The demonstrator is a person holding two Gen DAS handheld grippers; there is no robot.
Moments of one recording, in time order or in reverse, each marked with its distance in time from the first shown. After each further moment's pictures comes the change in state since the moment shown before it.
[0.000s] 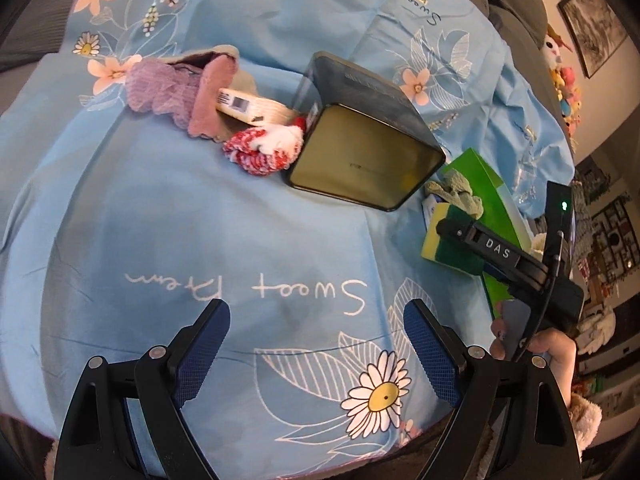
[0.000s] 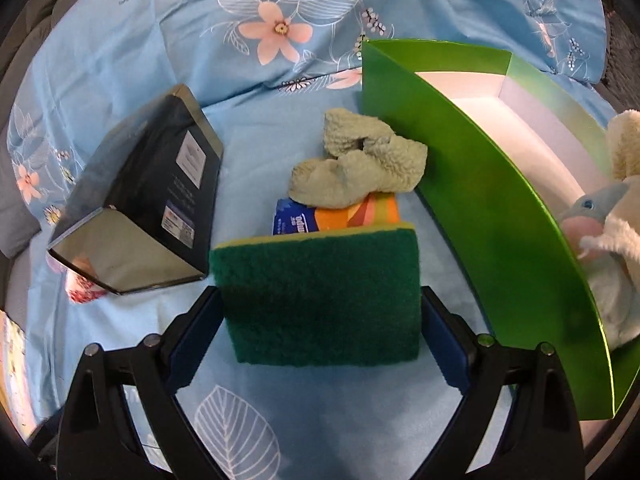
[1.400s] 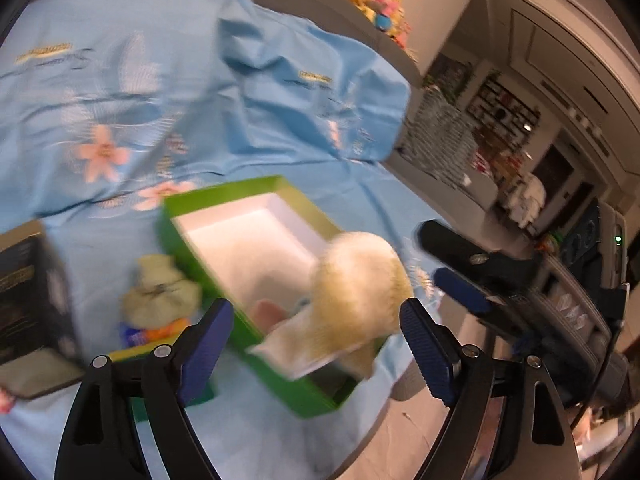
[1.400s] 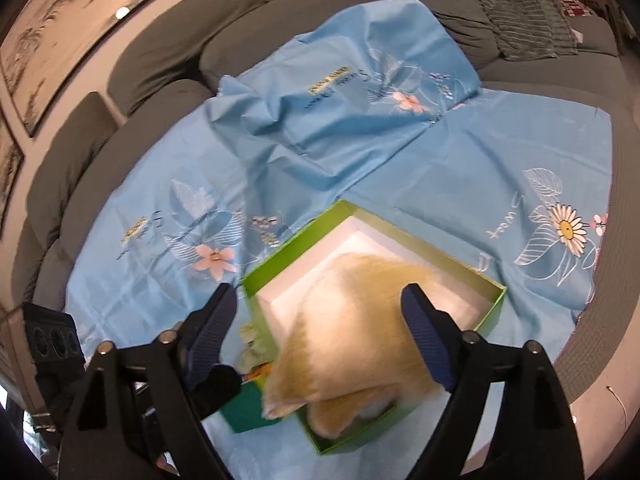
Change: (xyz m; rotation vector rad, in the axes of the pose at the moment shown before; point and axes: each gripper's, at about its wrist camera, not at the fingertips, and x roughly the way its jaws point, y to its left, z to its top) left arm 0.050 -0.277 0.054 0.517 0.035 -0.343; right arm -0.163 -0.178 0.020 0.440 -0.411 0.170
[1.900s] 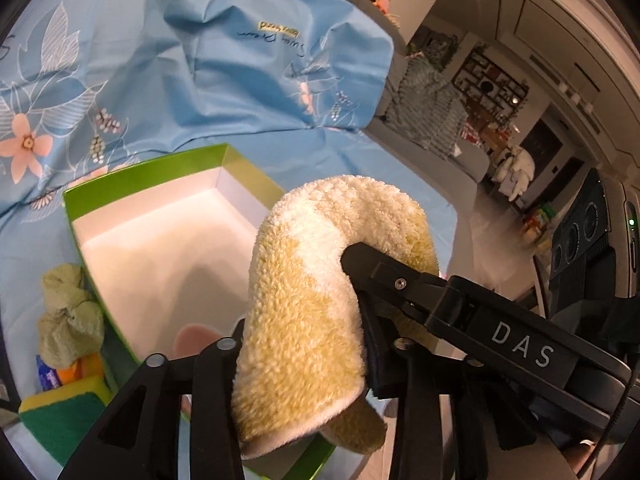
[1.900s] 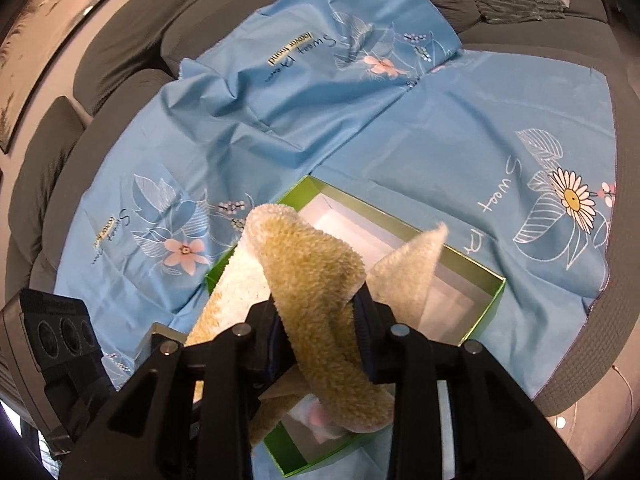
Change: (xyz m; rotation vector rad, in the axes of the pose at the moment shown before) left arm 0.097 -0.037 0.007 0.054 0.102 -0.073; right arm 0.051 -0.043 0.005 0.089 0.099 -0.094
